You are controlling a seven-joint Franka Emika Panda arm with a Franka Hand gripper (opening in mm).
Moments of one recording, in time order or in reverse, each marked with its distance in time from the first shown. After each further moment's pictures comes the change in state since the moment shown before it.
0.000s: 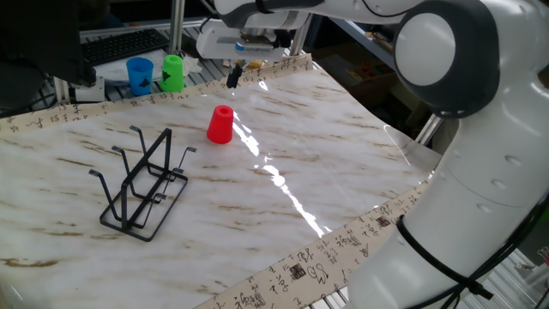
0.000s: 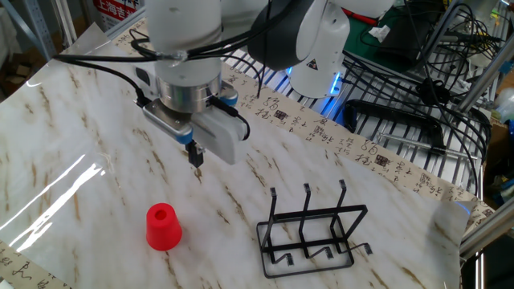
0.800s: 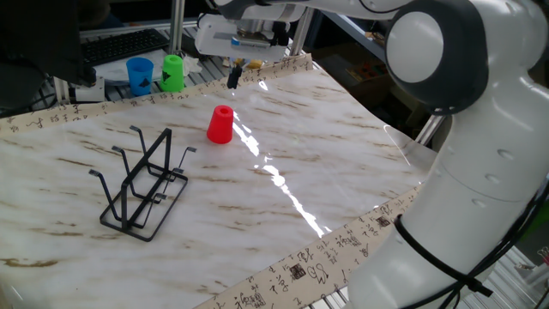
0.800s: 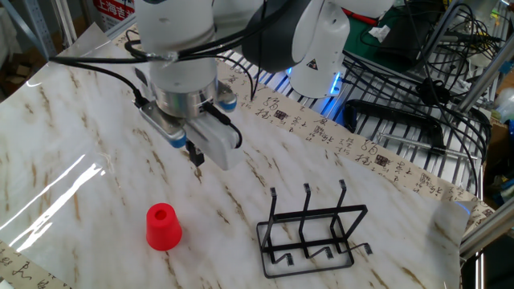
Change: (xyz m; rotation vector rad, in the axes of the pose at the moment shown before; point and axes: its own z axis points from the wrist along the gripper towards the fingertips) arm -0.001 0.000 0.000 0.015 0.073 0.124
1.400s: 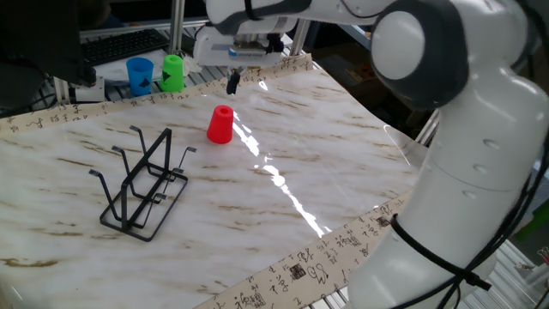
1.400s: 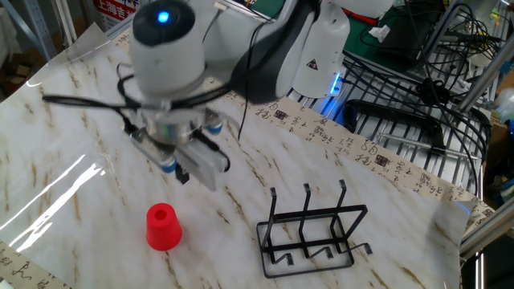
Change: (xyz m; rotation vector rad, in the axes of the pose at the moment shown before) arm -0.024 -0.010 0.041 0.046 -0.021 -0.069
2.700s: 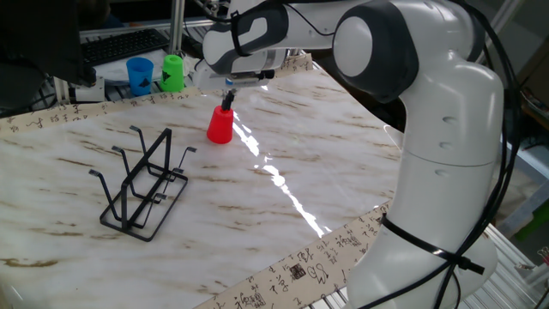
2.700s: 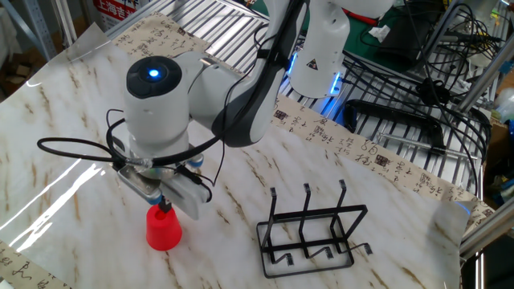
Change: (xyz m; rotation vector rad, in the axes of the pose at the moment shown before) arm -0.037 -0.013 0.082 0.000 -0.082 -0.057
